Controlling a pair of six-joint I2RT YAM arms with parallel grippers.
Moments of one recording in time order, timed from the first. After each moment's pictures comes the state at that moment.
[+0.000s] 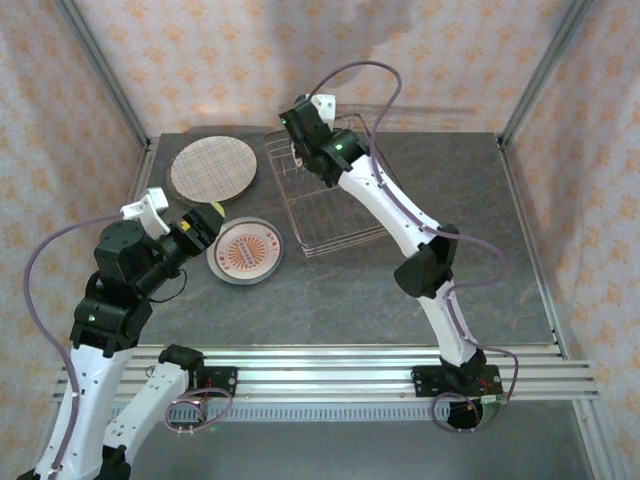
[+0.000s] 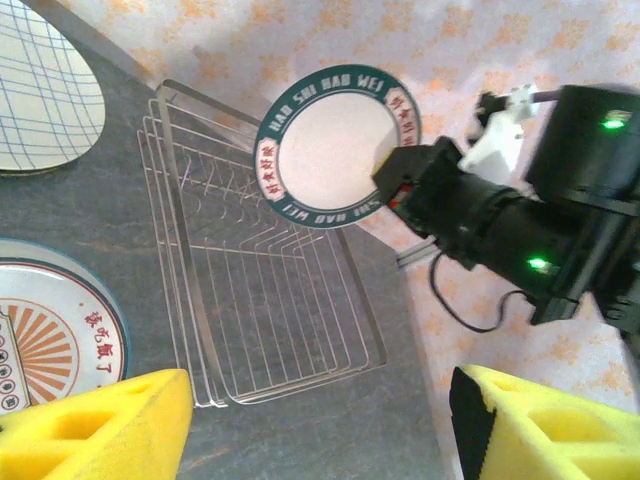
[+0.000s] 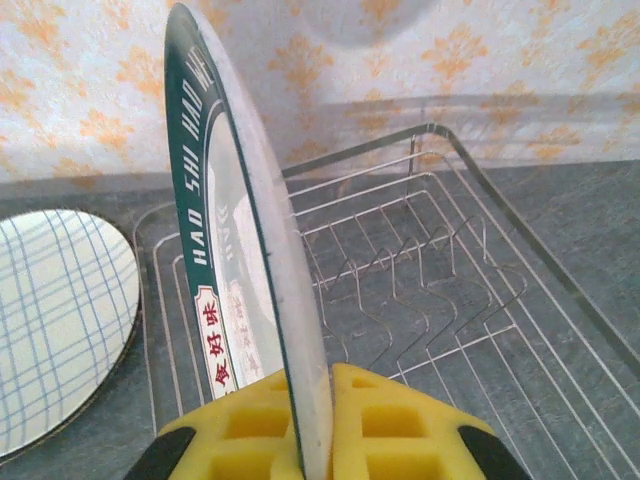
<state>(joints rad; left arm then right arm) -0.17 0.65 1.05 -0.67 0.19 -0.83 0.75 2.22 2.53 -1.00 0.61 0.52</state>
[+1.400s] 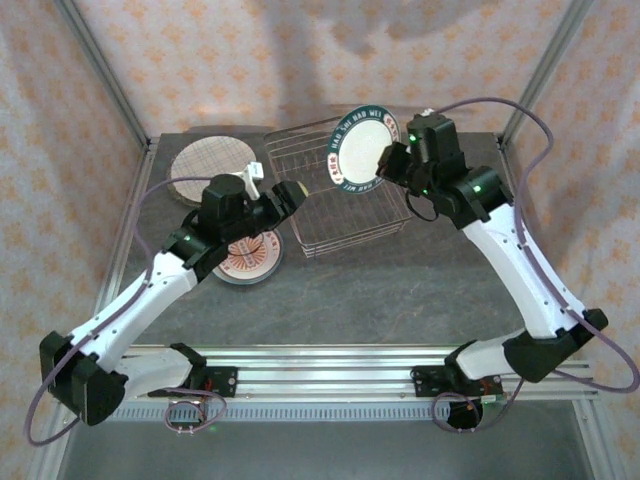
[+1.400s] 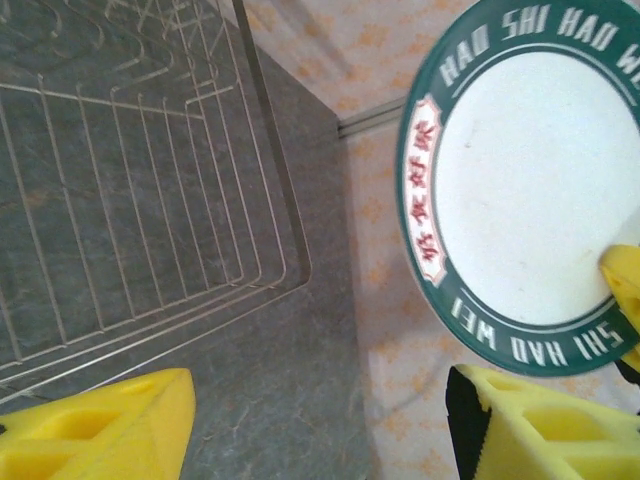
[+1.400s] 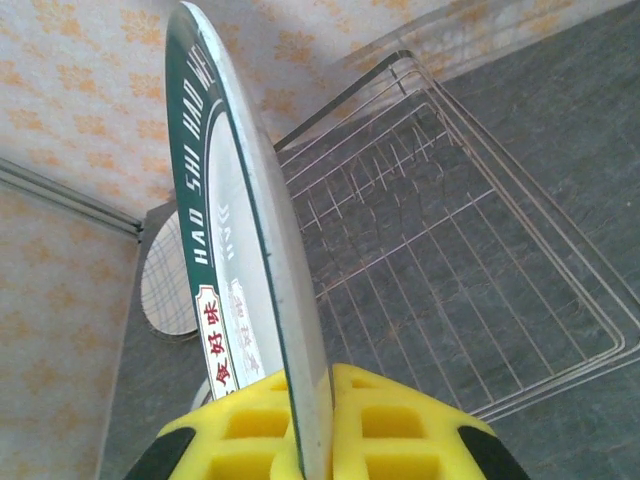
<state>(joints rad) -0.50 1.18 1.04 -0.21 0.24 -1.08 0.53 1.36 1.69 -0.88 0.12 0.76</state>
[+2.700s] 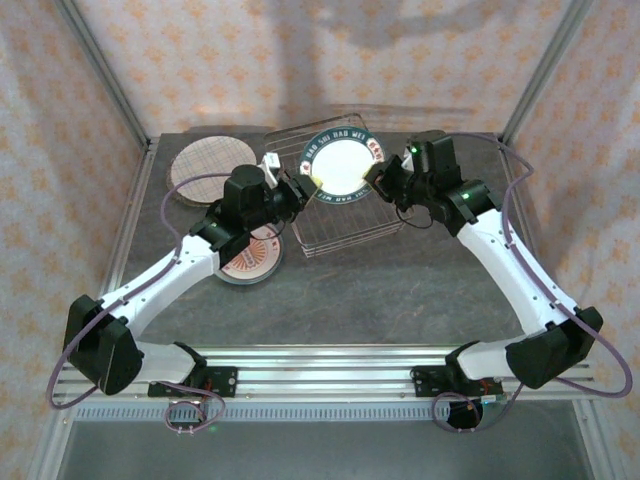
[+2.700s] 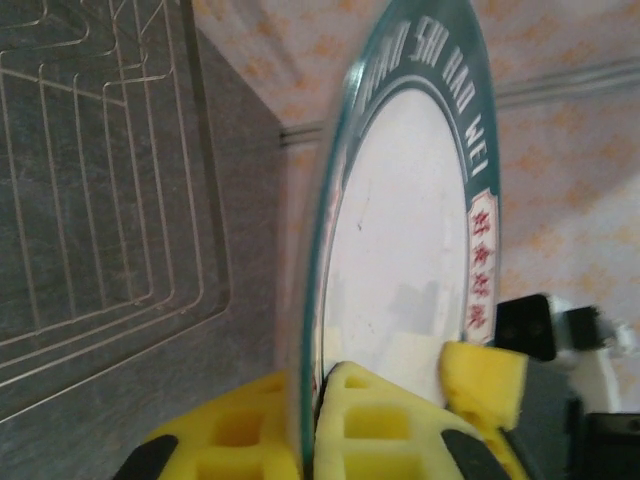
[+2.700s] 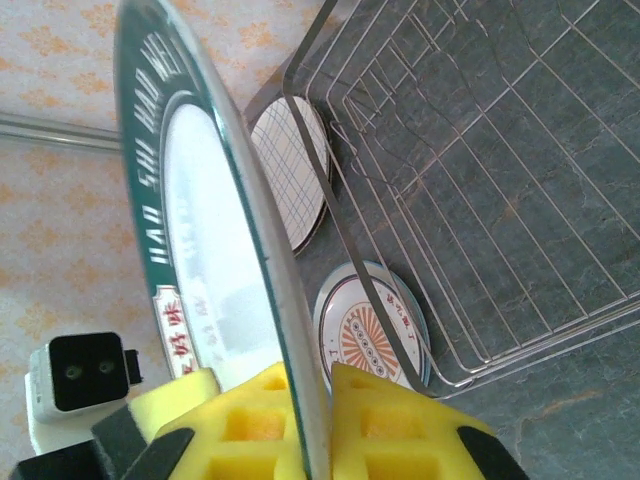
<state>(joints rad) -0.52 1.33 1.07 0.02 0.25 -1.29 0.45 1.34 1.45 -0.68 -0.25 1.05</state>
